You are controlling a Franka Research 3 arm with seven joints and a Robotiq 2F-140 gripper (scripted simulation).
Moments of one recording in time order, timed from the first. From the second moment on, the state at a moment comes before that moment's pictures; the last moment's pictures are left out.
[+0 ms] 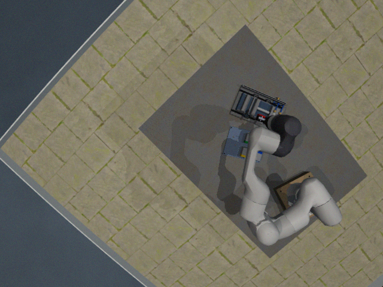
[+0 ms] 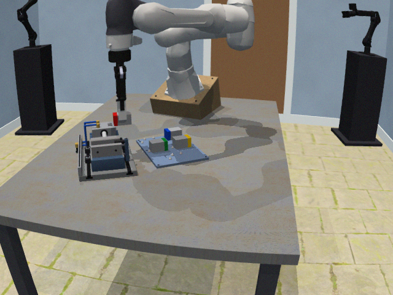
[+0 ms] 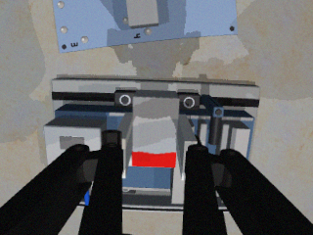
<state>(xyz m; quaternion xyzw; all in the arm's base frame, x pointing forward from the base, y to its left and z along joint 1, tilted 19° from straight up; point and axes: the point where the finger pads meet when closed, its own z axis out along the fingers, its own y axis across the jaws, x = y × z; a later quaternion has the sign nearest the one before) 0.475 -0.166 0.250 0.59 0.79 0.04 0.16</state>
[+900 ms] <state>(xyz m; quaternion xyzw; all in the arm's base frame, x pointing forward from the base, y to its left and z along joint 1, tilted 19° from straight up) 0.547 -0.208 0.275 0.58 0.80 0.04 0.16</state>
